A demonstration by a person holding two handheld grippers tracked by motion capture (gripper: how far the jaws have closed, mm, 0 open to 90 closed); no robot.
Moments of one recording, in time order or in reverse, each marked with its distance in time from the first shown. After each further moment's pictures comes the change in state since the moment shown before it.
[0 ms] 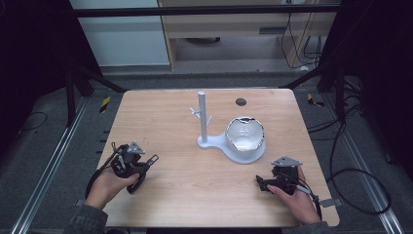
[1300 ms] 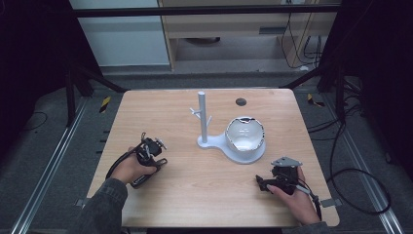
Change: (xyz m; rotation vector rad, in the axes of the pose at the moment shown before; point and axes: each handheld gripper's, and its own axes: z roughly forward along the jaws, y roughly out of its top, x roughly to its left) left arm 0.006 0.048 0.075 0.365 0.017 0.056; right arm 0.001 0.000 0.000 0.000 -0.008 0.006
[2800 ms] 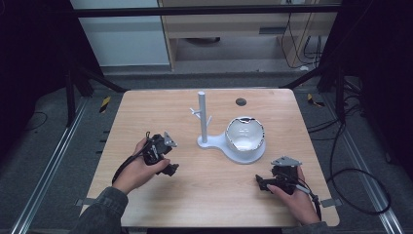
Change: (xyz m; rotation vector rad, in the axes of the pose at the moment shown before) left arm -0.045 0.021 -0.046 -0.201 0.087 0.133; right arm 0.000 0.001 0.001 -0.001 -0.003 -0.001
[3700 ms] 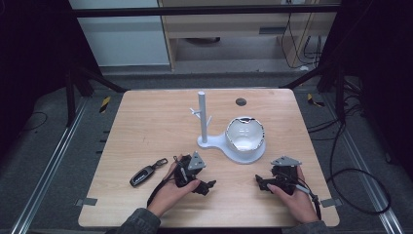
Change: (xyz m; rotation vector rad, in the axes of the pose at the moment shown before) left arm -0.082 0.014 0.049 -0.447 -0.163 -0.049; right arm 0.000 0.001 0.001 0.000 0.004 -0.003
